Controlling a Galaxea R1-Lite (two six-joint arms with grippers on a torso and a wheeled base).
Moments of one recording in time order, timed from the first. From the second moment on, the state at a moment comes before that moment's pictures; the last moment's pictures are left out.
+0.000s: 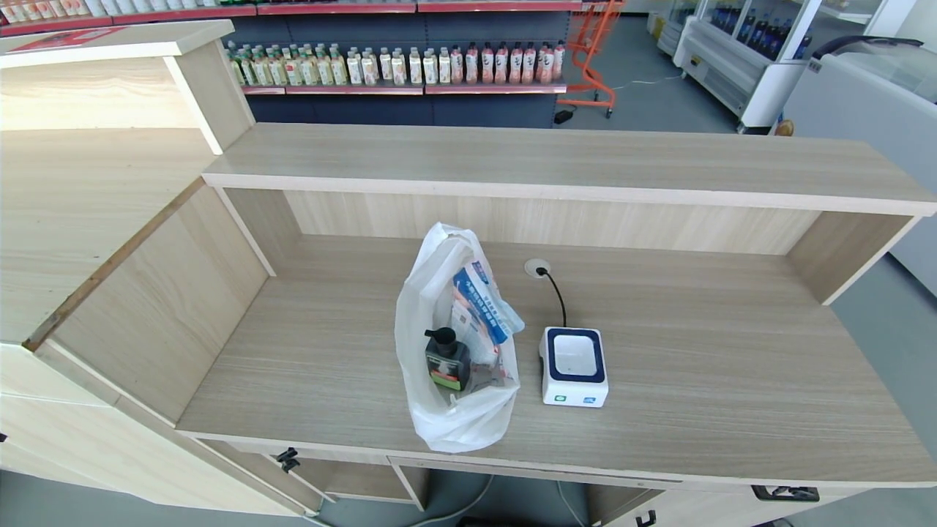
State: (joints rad) left arm 0.00 0.00 0.00 0.00 -0.06 0.03; right arm 0.00 0.00 0.00 -0.04 0.07 -0.08
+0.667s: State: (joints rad) left arm 0.00 0.00 0.00 0.01 -0.06 0.03; right arm 0.00 0.00 0.00 -0.04 0.07 -0.08
